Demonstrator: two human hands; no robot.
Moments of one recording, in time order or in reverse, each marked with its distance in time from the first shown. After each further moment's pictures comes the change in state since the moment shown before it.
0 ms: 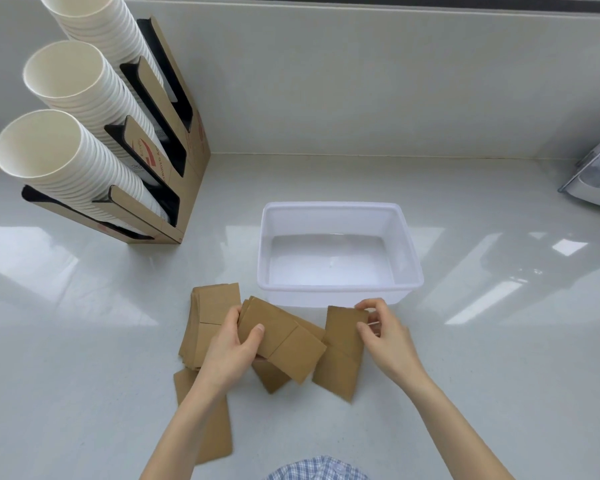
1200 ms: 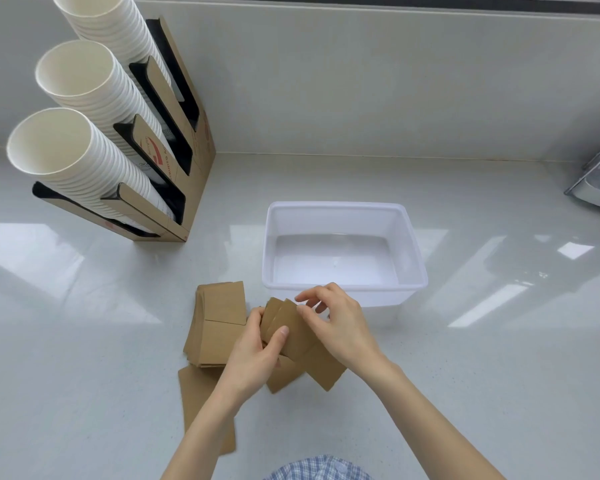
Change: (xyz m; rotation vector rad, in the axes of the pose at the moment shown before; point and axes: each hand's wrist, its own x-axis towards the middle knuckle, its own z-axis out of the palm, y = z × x) left_hand -0.010 0.005 0.018 -0.050 -0.065 0.032; right_hand 0.006 -0.051 0.043 -0.126 -0.085 -0.283
